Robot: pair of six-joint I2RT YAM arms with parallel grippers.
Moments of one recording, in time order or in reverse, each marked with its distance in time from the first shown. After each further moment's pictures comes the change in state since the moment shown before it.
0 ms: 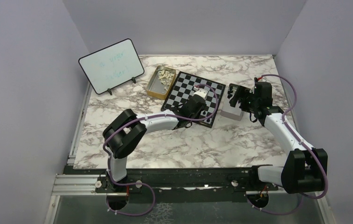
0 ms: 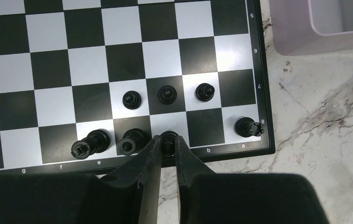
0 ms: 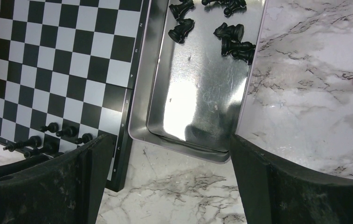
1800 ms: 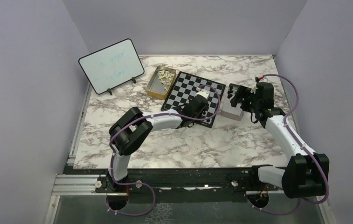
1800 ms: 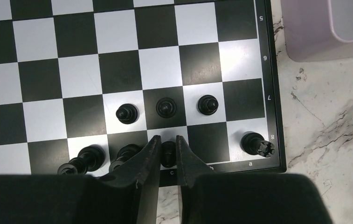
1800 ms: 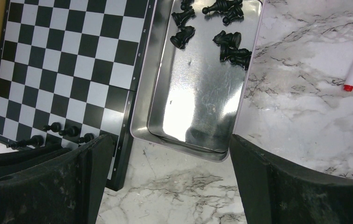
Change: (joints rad) left arm 0.000 0.088 0.055 0.005 -0.018 0.018; right arm 0.000 -0.045 -0.011 0.004 0.011 -0.024
